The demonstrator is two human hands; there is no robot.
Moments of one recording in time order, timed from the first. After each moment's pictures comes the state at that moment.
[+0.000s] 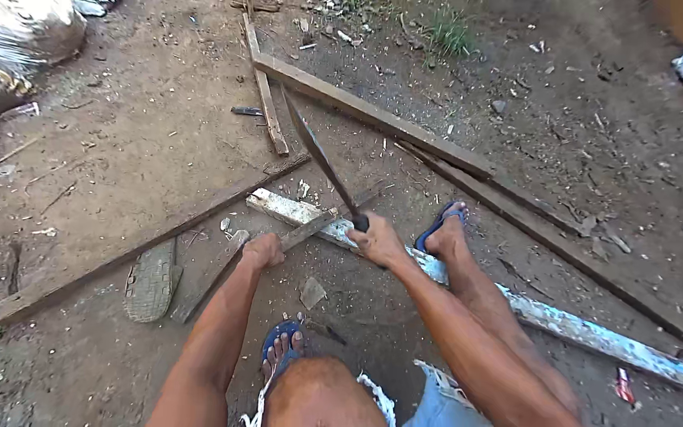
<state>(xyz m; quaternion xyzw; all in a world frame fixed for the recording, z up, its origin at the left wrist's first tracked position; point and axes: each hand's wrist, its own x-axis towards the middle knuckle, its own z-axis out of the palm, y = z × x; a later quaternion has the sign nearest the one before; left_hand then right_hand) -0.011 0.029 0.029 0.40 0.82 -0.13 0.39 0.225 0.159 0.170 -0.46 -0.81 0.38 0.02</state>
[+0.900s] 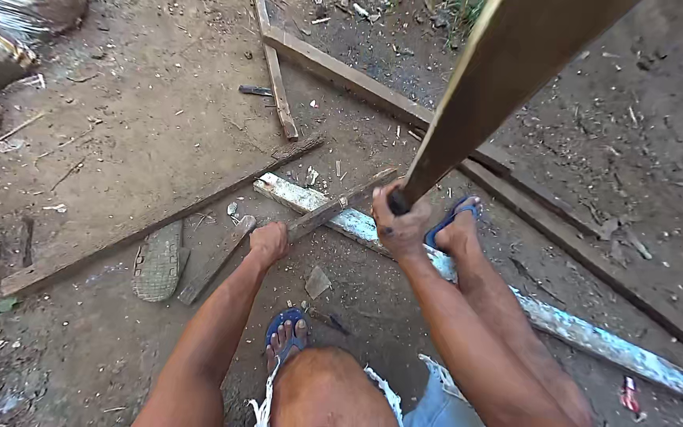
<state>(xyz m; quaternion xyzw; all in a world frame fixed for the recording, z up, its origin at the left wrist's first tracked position) 0.003 0.016 0.024 0.41 0.85 -0.12 0.31 0.218 0.152 0.159 -0.32 -0.79 0.33 0.41</state>
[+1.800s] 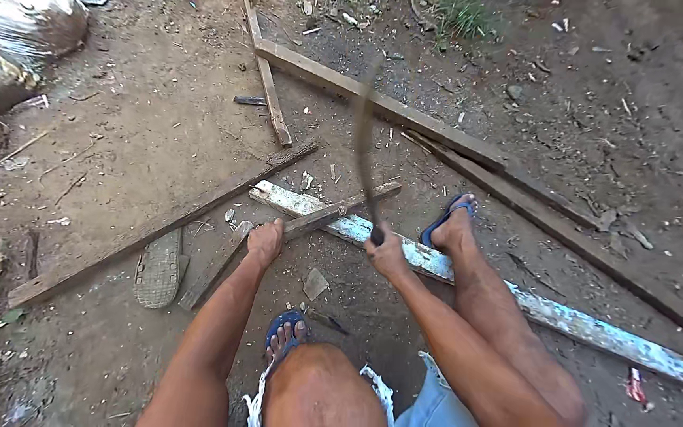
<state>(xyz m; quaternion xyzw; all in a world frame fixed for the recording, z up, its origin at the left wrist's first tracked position) 0.001 0.019 0.021 0.43 0.86 -0.11 0.26 0.288 0.153 0.059 -0.49 -0.81 0.30 0.14</state>
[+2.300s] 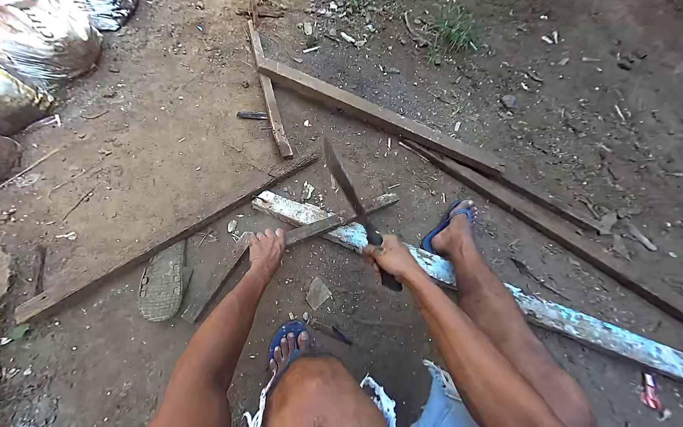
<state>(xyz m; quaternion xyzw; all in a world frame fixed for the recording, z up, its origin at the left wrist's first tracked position) 0.008 0.017 0.029 0.46 0.85 -0.16 0.20 0.260 0.160 0.133 -0.52 -0.63 0.57 0.00</state>
